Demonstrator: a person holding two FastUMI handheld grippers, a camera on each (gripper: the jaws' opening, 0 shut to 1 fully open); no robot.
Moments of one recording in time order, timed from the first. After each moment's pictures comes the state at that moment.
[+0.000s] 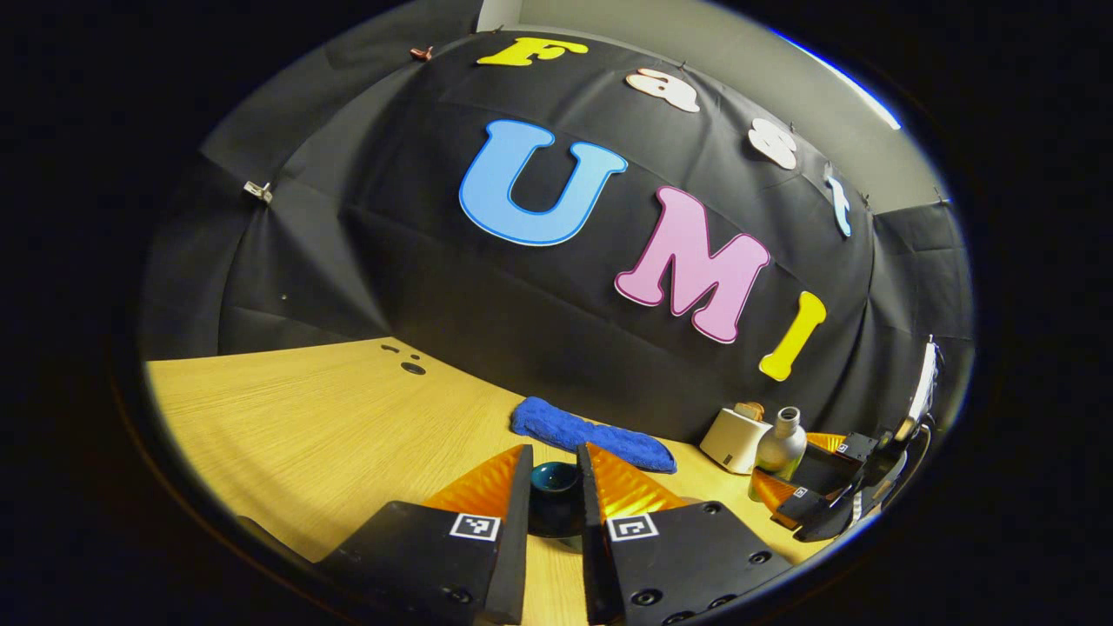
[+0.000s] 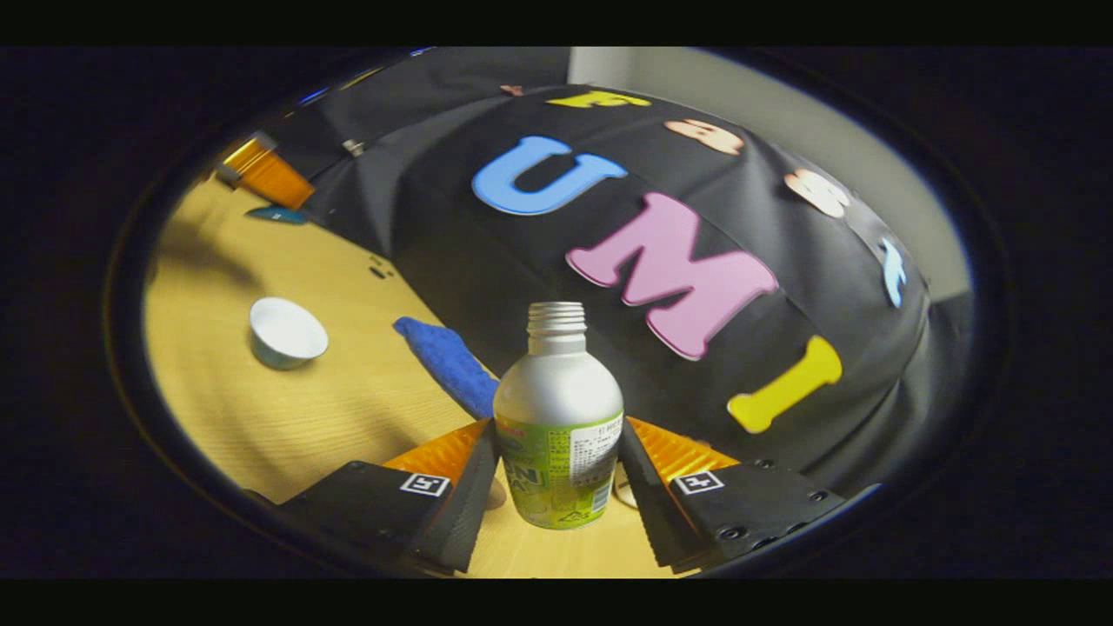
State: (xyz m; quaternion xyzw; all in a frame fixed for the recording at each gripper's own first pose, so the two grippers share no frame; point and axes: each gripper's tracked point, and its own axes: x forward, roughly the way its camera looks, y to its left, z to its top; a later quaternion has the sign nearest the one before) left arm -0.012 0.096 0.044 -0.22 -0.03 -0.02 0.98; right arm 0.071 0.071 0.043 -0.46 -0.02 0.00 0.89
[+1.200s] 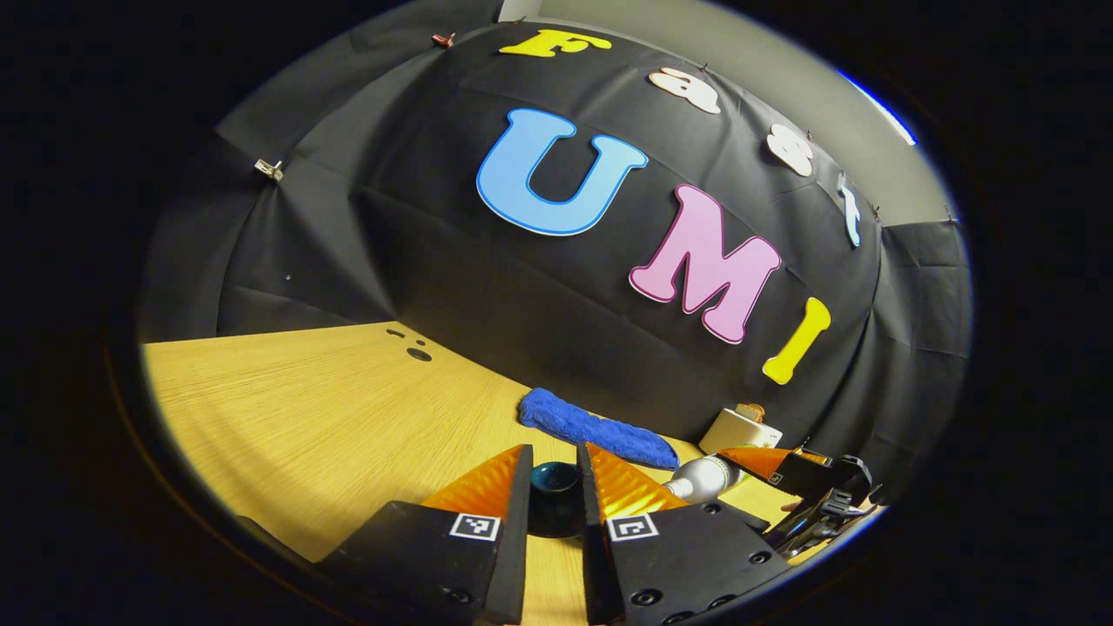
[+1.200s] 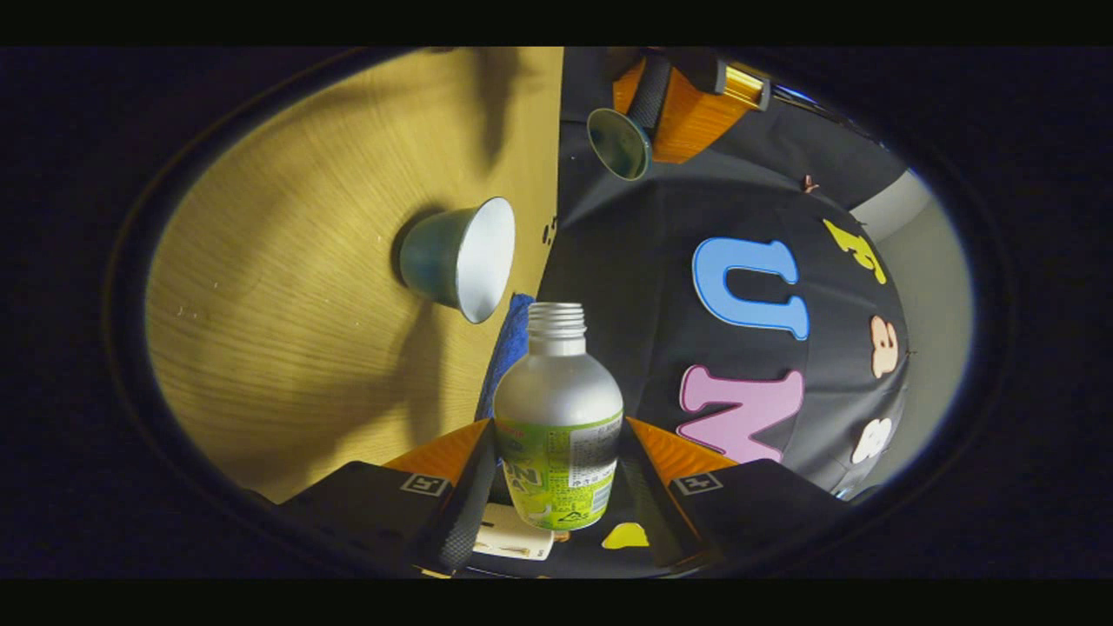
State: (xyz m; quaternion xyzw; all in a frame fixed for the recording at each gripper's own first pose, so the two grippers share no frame) left arm -0.006 0.108 0.031 -0.24 -0.01 -0.02 0.97; right arm 0.089 0.139 -0.016 -0.78 -0.04 0.08 0.62
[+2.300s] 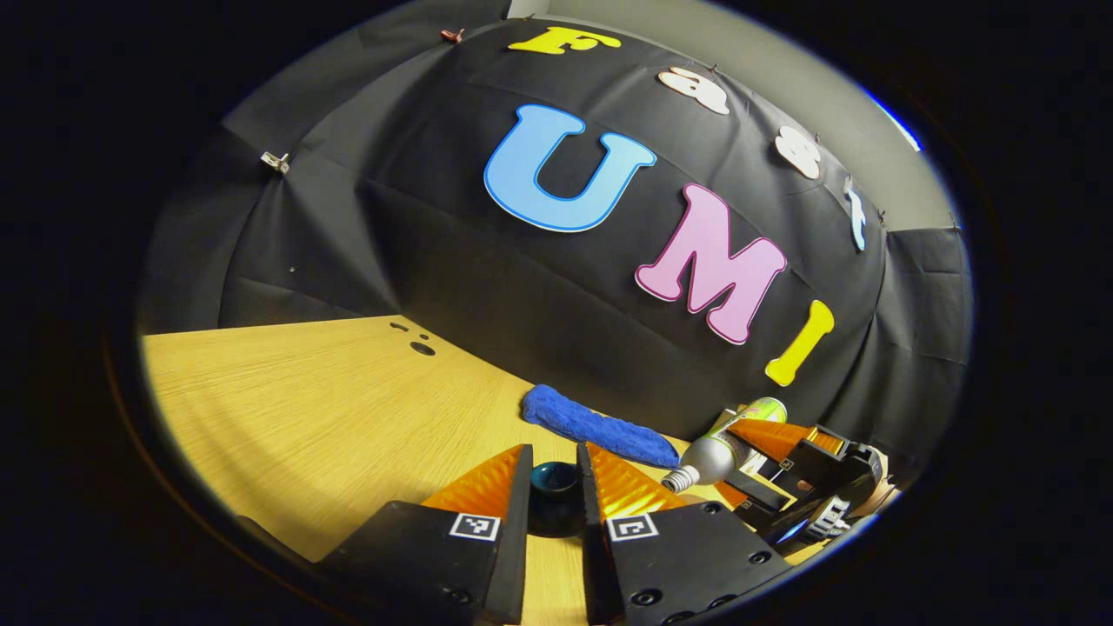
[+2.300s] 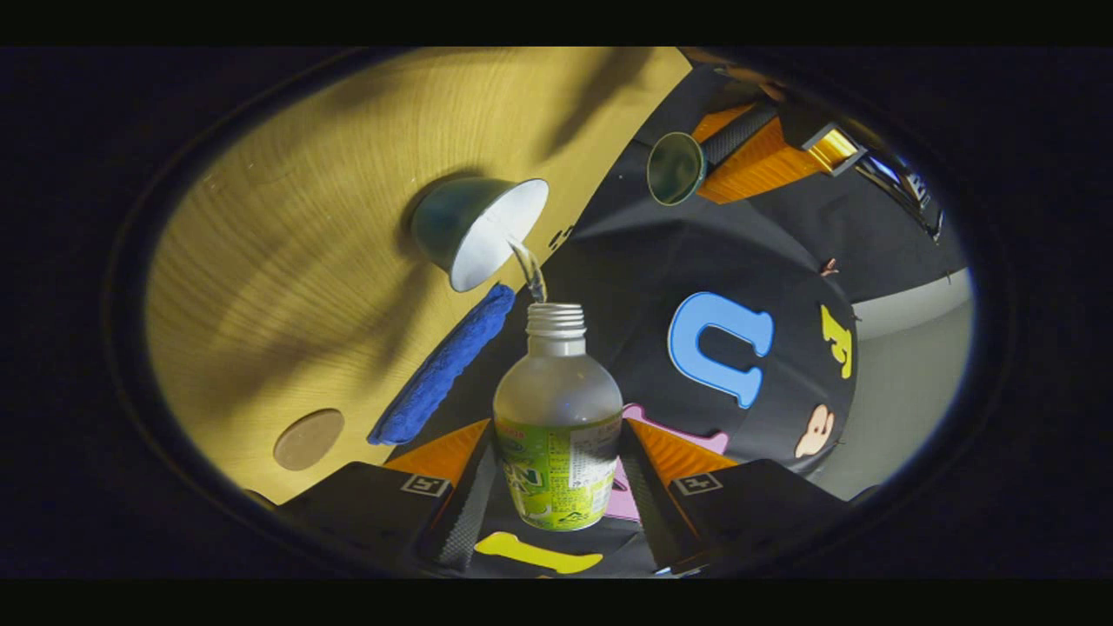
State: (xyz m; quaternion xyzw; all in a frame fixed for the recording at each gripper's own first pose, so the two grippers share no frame) left arm -0.005 0.112 0.028 -0.25 0.00 -0.02 0.97; right arm 0.098 0.157 0.027 -0.87 -0.11 0.07 0.47
